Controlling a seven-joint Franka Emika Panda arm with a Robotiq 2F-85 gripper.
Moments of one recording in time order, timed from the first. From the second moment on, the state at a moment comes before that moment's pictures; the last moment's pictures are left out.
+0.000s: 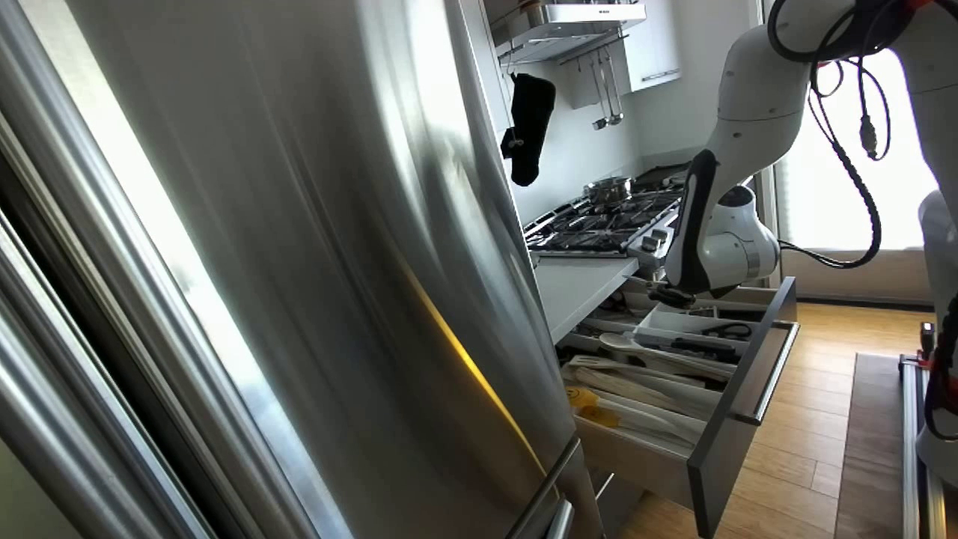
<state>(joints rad) 0.28 0.15 -0.52 -2.76 0.58 3.58 -0.38</state>
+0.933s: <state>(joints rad) 0.26 0.24 -0.51 -2.76 0.56 3.58 -0.52</state>
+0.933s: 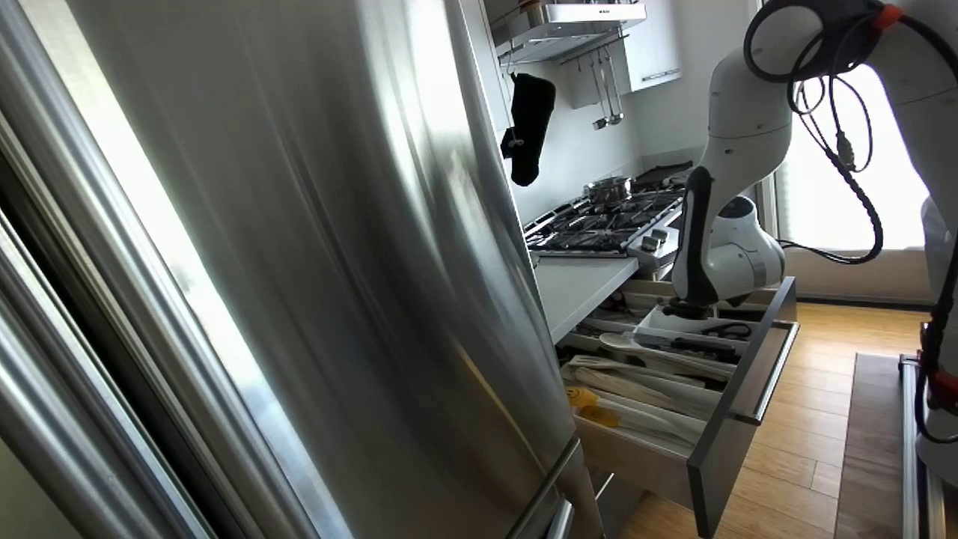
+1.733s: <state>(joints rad) 0.04 0.37 -0.41 -2.76 0.42 3.58 -0.67</state>
